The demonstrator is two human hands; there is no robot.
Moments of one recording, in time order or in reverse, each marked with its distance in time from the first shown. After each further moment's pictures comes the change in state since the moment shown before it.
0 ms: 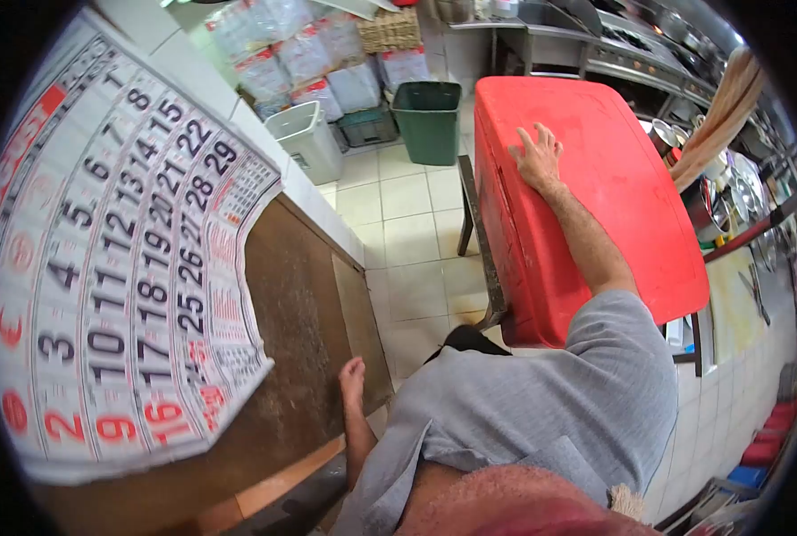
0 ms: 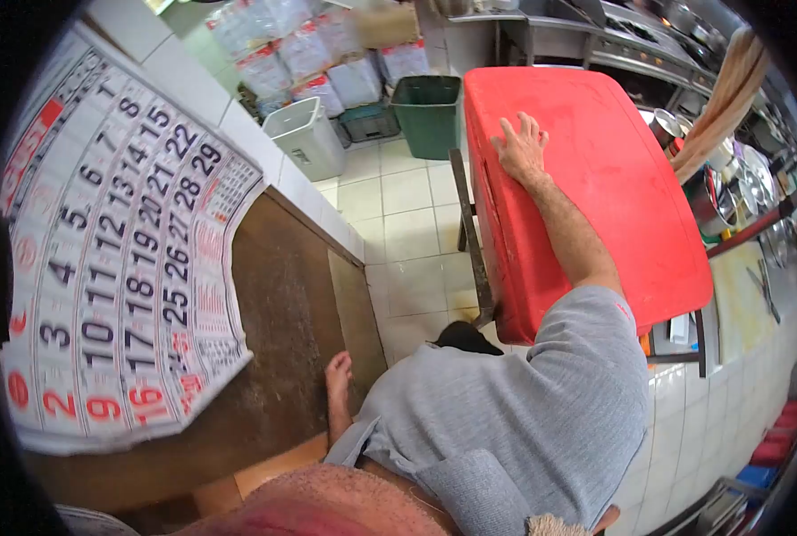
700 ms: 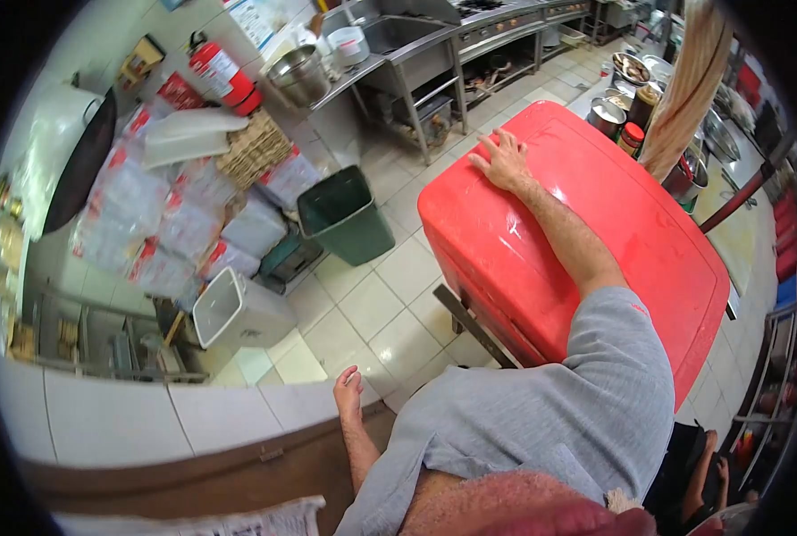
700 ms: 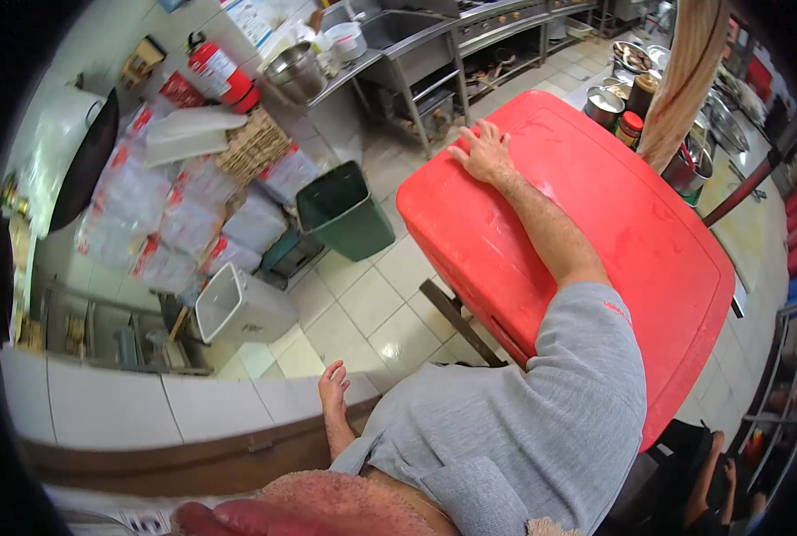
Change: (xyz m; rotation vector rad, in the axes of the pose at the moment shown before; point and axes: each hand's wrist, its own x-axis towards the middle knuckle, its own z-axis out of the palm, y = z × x) left_hand 0.387 0.311 0.220 0.240 -0.441 0.073; right_hand 0.209 0.130 0.105 -0.130 -0.087 0.521
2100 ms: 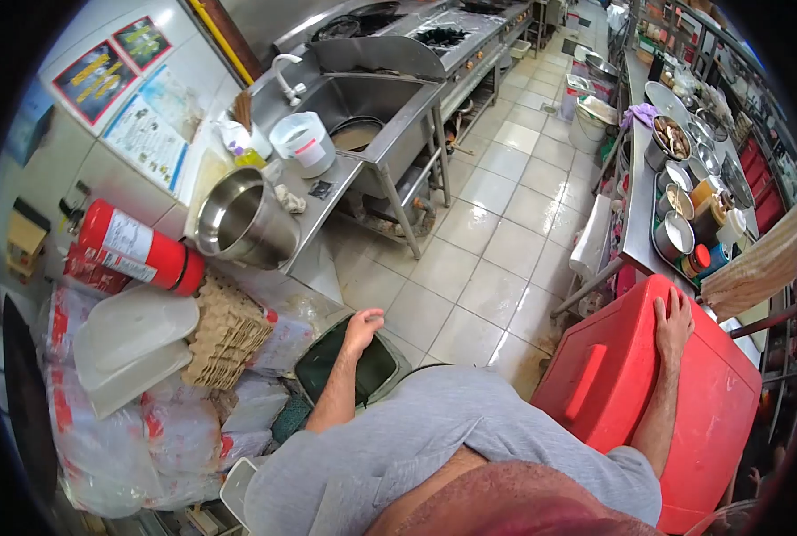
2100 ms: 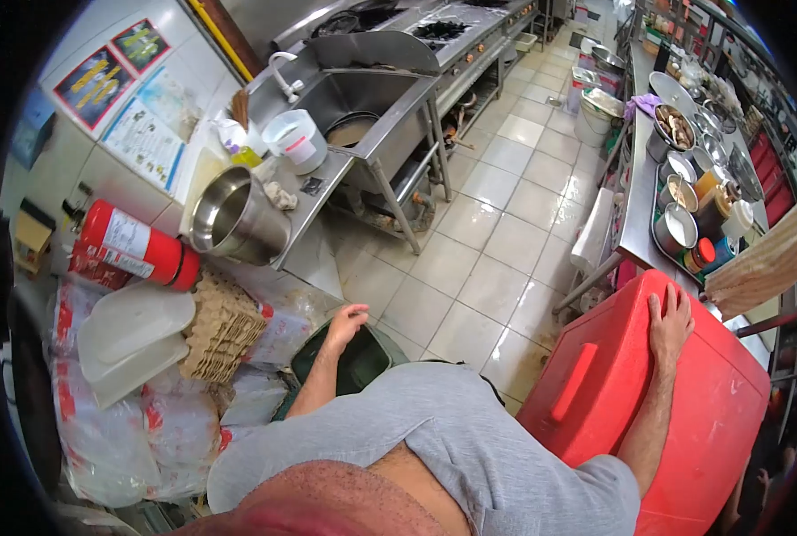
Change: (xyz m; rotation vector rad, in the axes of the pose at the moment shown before) left_hand 0.606 0.422 0.353 0.593 -0.749 0.333; right_hand 0.112 0.122 0.005 -0.475 0.081 0.993
